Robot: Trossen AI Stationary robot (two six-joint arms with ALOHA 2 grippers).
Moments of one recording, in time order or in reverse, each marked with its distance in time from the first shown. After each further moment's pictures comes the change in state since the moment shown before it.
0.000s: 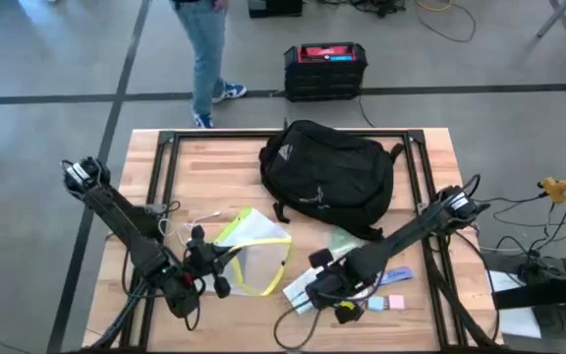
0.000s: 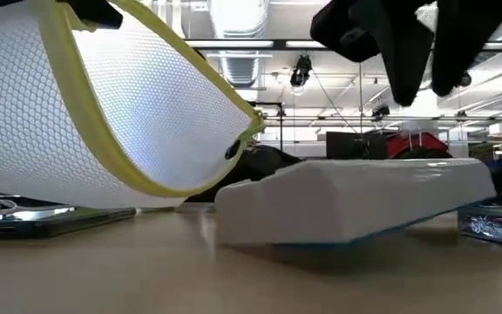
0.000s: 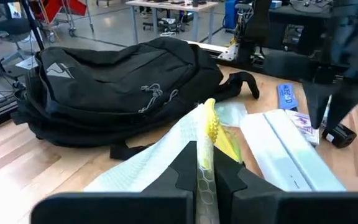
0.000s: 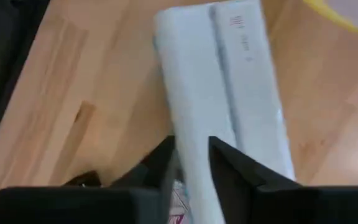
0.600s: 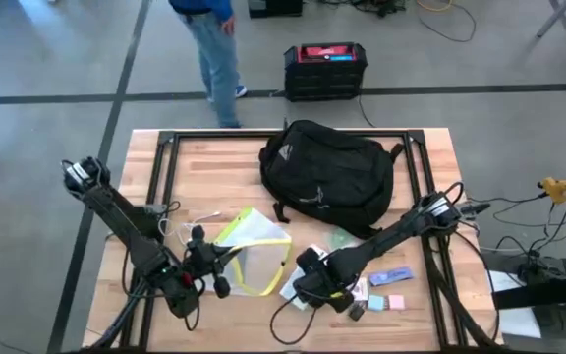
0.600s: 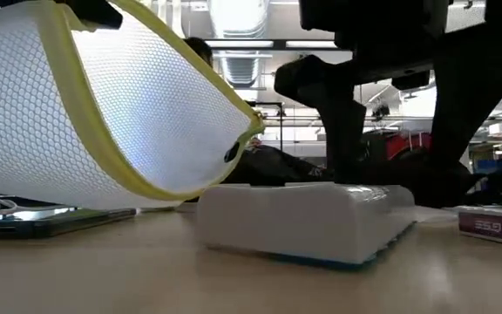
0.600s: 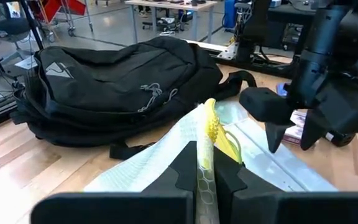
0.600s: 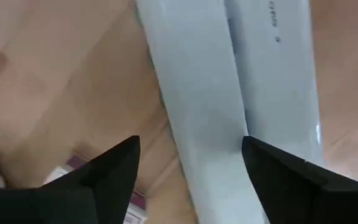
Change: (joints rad) left arm 0.000 0.000 -0.001 0.000 0.004 0.000; right arm -0.062 0.120 -0.002 0.017 0.028 -0.341
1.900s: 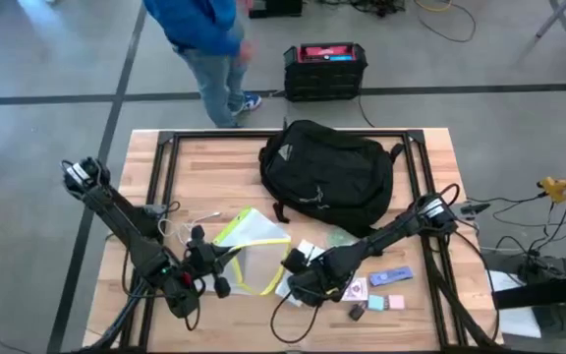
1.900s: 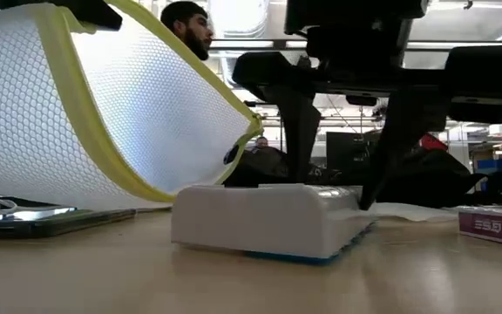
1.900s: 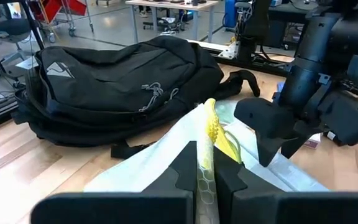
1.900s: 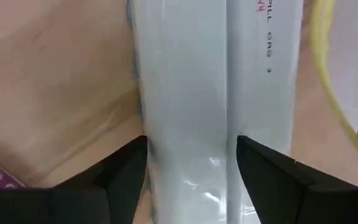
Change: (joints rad) left arm 0.000 0.000 -0.003 -0.002 -0.001 0.000; right arm -0.028 0.079 0.002 0.081 0.080 -0.309
